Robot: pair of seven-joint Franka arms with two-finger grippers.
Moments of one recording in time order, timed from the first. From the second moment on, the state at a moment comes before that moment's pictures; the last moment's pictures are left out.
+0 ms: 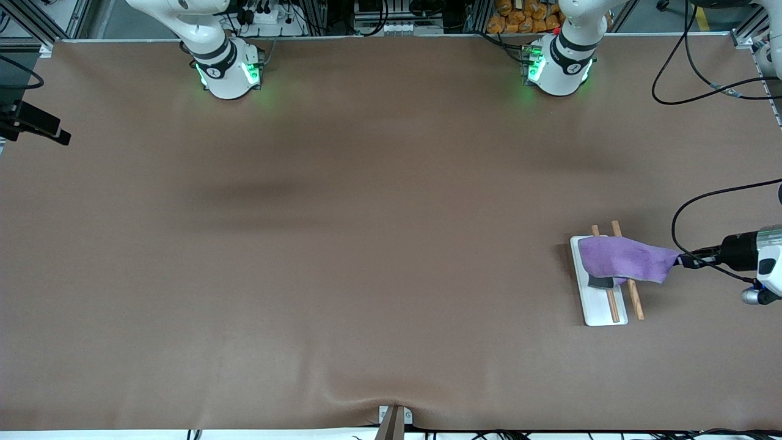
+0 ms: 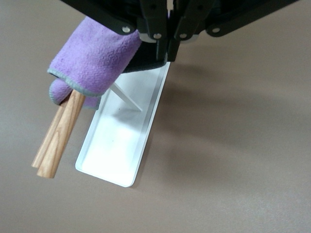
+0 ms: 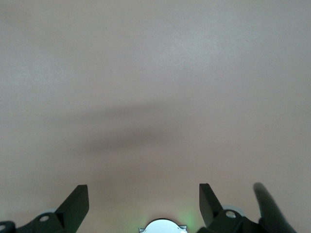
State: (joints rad) left arm 0.44 0.61 -0.19 -1.47 -0.22 1.86 0.08; right arm -0.05 -0.03 -0.07 -1.52 0.04 1.39 0.00
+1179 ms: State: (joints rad) left arm 0.51 0.58 -0.20 -1.40 -0.22 1.89 0.45; right arm -0.05 -0.03 -0.07 -1.52 -0.01 1.38 0.01
